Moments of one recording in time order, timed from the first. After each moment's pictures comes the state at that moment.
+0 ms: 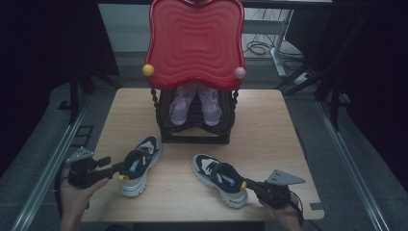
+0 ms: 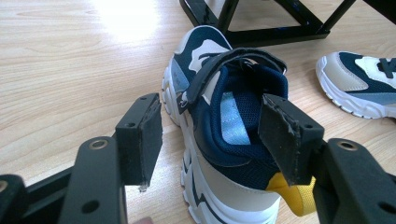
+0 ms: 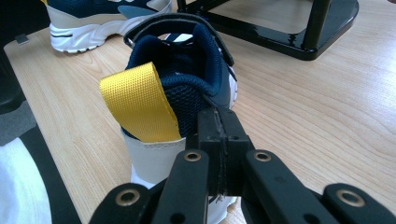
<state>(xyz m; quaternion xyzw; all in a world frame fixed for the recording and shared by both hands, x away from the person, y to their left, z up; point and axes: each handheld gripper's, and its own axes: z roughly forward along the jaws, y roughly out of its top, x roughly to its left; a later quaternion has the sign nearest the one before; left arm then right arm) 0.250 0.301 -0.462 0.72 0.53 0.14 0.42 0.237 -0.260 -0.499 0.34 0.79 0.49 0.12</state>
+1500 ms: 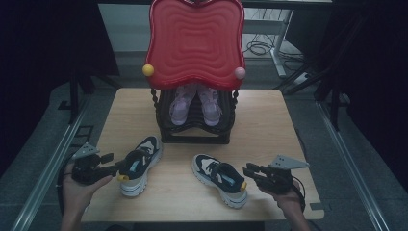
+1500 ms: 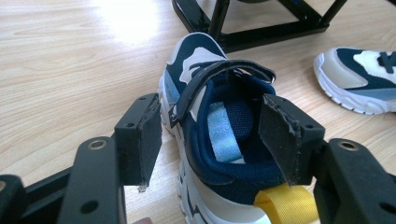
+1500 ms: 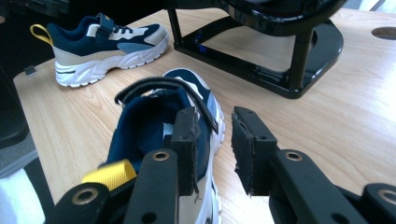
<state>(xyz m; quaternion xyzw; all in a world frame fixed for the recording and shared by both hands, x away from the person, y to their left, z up) 0.259 0.286 -0.449 0.75 0.51 0.15 0.40 0.266 -0.260 -0.467 0.34 0.78 0.51 0.12</state>
